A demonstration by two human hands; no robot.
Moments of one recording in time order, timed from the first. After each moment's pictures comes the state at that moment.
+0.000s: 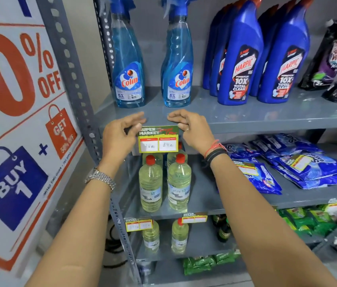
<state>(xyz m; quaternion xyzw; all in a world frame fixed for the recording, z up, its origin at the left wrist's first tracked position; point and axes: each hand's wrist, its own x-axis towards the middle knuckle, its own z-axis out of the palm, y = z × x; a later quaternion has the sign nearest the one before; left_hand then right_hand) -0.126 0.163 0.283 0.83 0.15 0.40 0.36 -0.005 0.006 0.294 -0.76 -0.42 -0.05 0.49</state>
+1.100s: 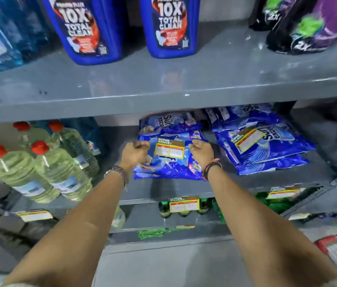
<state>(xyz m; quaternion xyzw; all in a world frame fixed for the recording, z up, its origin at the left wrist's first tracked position) 0.173 -0.069 0.083 0.75 0.34 0.09 0.56 0.291 -0.255 0.069 -0.83 -0.06 0.16 0.53</state>
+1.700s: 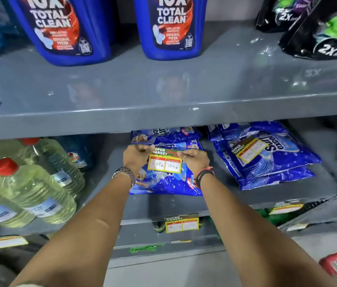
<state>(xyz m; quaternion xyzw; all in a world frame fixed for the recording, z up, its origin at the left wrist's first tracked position) 0.240 -0.056 0.044 0.75 0.36 0.14 0.54 0.313 -0.227 0.054 -0.79 0.01 0.15 0.60</state>
